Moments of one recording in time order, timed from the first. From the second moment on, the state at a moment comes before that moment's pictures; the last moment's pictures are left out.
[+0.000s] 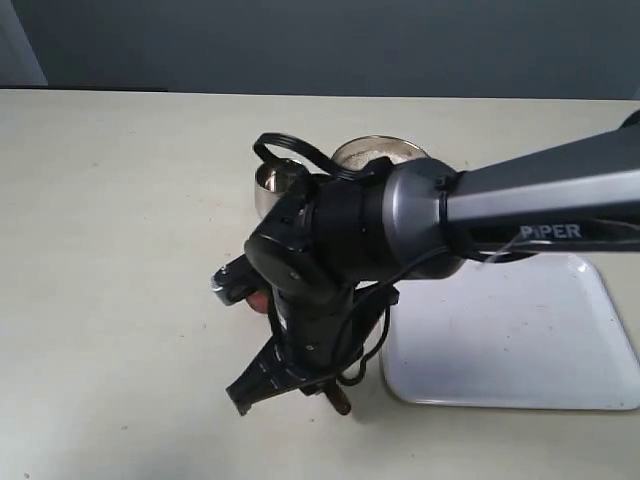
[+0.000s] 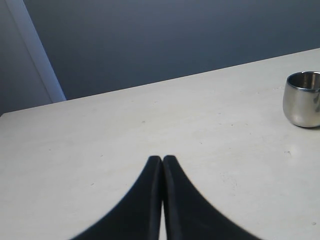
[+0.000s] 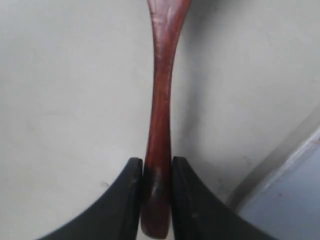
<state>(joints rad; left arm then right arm) -0.24 0.00 0.00 0.09 0.24 0.07 1.14 1.96 -1.20 -0.11 0.87 0.40</state>
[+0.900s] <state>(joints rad) -0.24 0.00 0.00 0.09 0.24 0.07 1.06 1.82 -1.20 -0.84 1.21 0.08</state>
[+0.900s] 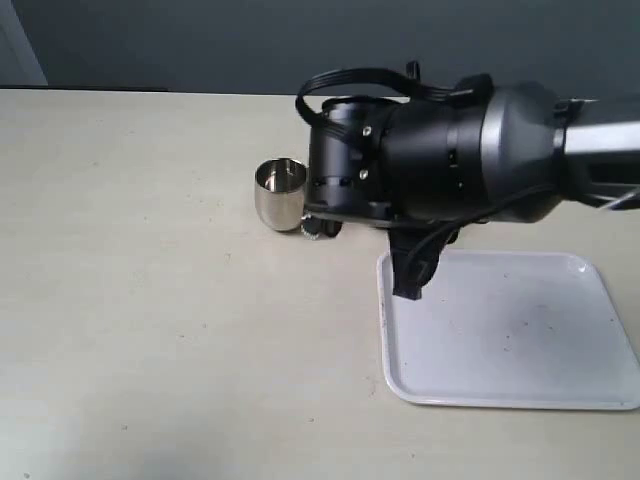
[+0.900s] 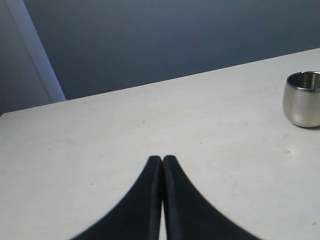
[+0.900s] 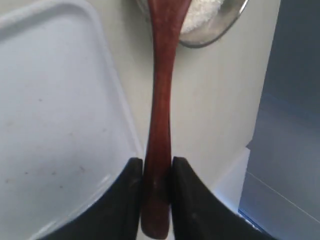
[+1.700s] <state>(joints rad) -0.24 0.00 0.00 0.09 0.24 0.07 0.87 2.01 -1.20 -1.23 1.02 0.01</state>
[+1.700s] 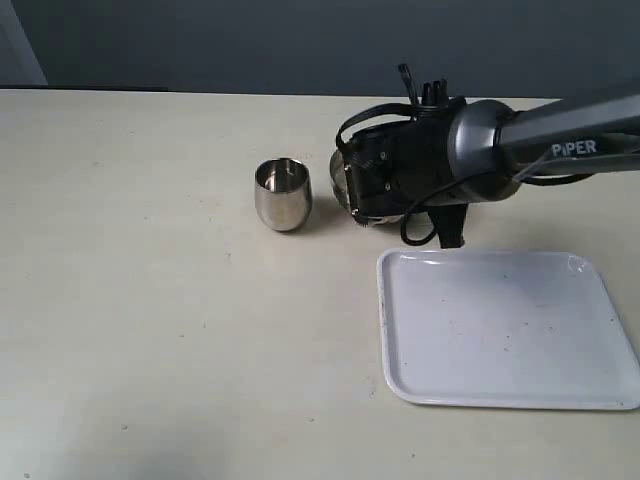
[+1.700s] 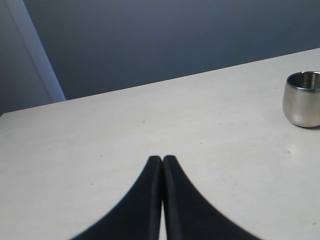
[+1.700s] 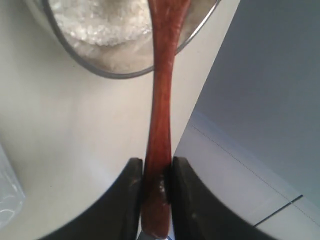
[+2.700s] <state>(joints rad) -0.24 0.00 0.00 0.09 0.24 0.07 0.77 2.10 -1.28 -1.29 0.97 0.04</state>
